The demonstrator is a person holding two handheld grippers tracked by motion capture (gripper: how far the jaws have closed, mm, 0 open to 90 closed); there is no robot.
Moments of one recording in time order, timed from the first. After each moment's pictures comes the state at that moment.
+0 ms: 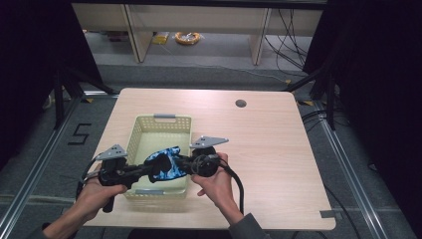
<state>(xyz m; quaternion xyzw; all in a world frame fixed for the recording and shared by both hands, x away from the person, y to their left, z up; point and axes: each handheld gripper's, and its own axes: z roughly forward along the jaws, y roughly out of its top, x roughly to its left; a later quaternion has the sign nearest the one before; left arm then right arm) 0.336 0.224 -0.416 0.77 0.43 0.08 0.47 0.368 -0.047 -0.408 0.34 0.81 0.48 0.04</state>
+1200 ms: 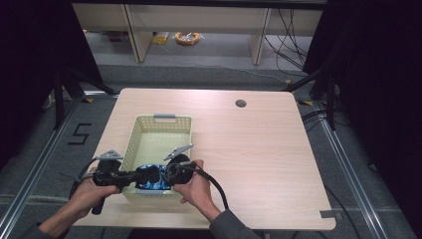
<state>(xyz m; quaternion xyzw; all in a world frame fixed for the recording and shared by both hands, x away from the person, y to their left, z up) 0.353 0.254 -0.455 0.80 0.46 0.06 0.38 0.374 0.013 -0.454 0.33 0.87 0.36 0.01</state>
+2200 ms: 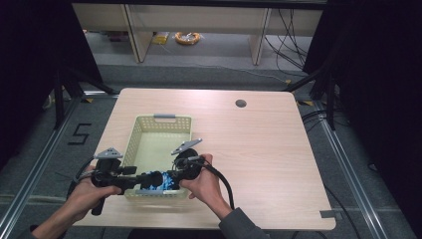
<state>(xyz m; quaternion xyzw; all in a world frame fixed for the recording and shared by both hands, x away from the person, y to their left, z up) 0.339 0.242 -0.428 0.79 0.46 0.06 0.41 0.376 -0.009 -0.430 0.32 0.87 0.36 0.04</state>
